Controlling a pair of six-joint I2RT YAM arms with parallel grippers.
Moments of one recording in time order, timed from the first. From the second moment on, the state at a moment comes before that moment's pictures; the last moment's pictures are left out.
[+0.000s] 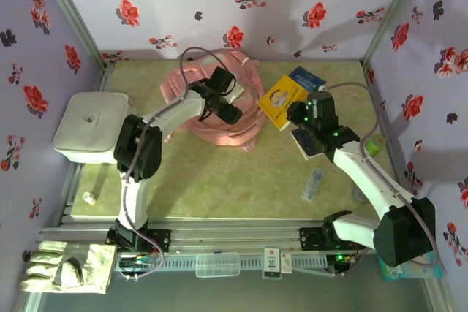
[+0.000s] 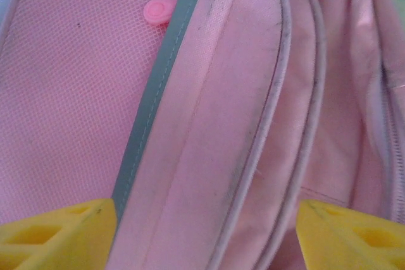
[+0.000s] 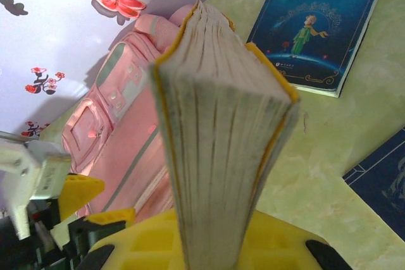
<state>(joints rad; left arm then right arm) -0.62 2.08 1.73 -0.69 -0.02 0.17 0.35 1.18 0.90 -0.27 0.02 0.80</state>
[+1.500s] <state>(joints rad) -0.65 1.83 1.59 -0.45 -0.24 0.18 0.35 0.96 0.77 -0.34 -0.04 0.88</state>
